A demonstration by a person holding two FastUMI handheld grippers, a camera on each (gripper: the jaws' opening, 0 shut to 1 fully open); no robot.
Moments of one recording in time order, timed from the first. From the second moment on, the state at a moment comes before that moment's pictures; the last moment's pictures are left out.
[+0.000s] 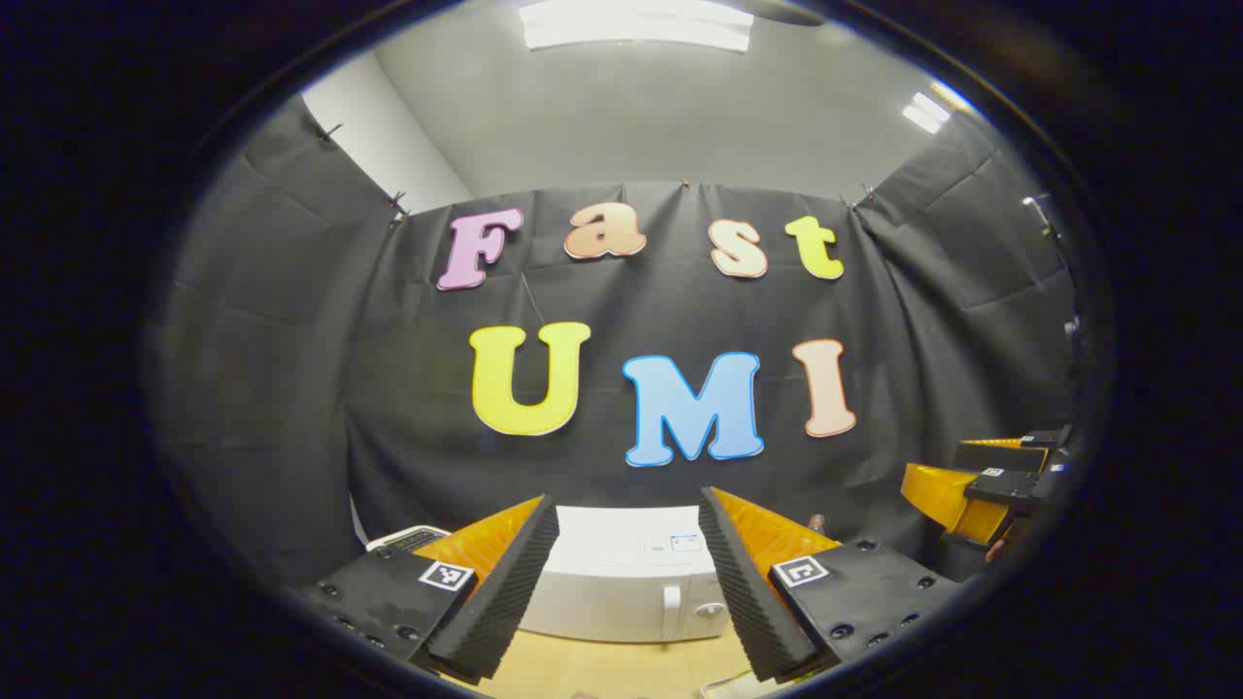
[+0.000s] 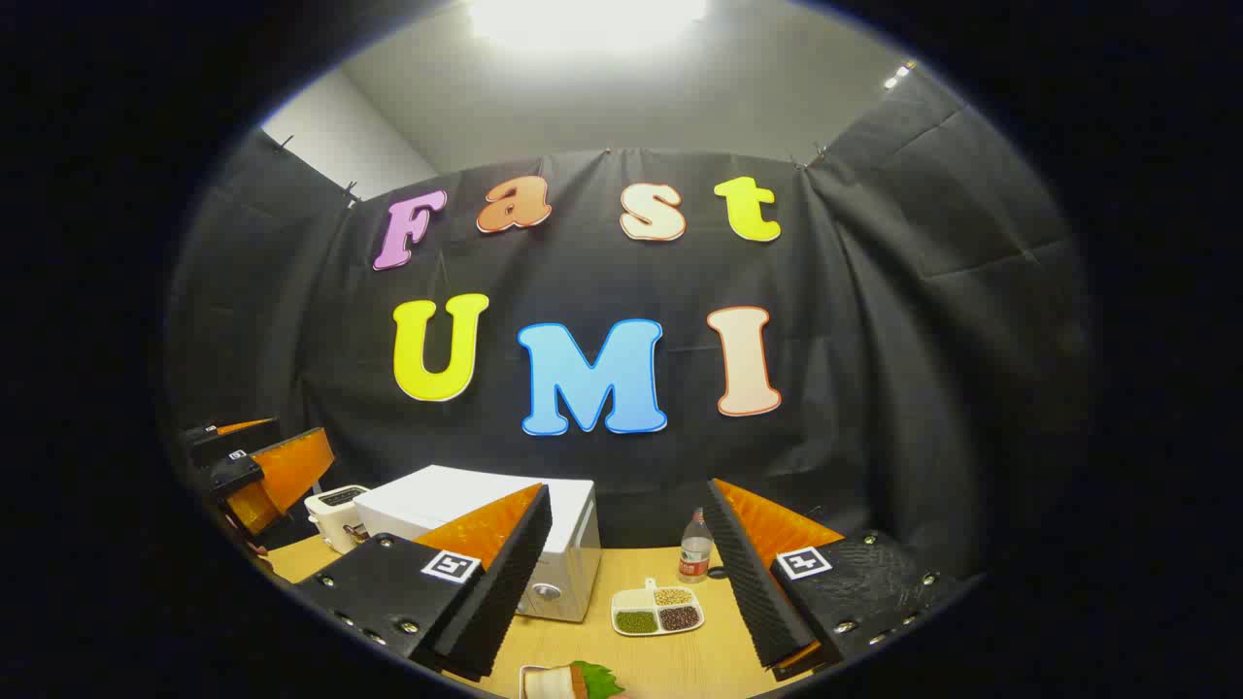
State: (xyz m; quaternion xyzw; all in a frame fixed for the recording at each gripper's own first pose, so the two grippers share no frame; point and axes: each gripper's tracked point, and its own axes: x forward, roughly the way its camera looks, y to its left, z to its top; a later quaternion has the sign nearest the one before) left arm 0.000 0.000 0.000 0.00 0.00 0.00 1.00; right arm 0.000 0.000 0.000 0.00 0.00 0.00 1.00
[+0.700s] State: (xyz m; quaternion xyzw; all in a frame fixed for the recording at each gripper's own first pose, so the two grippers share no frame) left arm 0.041 0.010 -0.029 -0.01 0.02 -0.05 1.00; right arm 0.007 0.013 -0.003 -0.01 0.00 -0.04 1.00
